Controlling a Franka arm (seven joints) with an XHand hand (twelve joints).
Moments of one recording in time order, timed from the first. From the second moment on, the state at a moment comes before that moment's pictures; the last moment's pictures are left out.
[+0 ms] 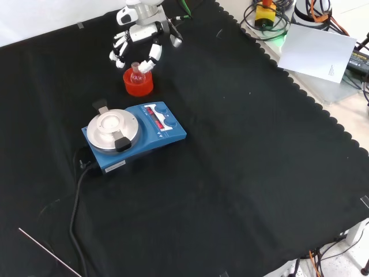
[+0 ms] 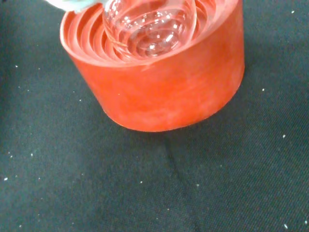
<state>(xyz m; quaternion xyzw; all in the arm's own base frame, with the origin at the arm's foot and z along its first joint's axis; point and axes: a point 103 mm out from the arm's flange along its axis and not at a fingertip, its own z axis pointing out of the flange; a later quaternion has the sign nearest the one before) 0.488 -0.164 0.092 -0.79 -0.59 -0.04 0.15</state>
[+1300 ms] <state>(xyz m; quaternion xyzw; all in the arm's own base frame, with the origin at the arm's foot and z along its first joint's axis) 0.489 -0.159 0.094 -0.80 -0.59 -0.05 0.12</state>
